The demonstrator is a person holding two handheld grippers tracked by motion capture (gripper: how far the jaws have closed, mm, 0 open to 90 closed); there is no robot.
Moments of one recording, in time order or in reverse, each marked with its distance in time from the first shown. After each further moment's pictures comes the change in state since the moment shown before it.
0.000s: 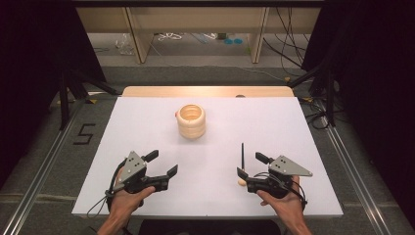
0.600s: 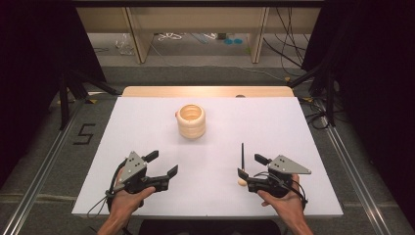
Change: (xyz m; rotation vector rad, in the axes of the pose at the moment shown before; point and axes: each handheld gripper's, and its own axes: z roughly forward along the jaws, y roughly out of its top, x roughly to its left) left arm -0.001 -0.001 0.000 0.006 0.003 -0.006; right arm -0.002 -0.002 0.001 0.058 0.020 0.037
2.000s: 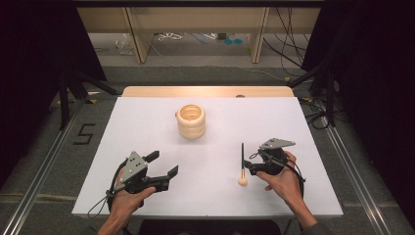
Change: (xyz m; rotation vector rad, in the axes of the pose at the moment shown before) left arm 0.000 0.000 0.001 0.006 -0.003 -0.005; right arm -0.046 0.016 0.039 0.367 -0.103 -0.034
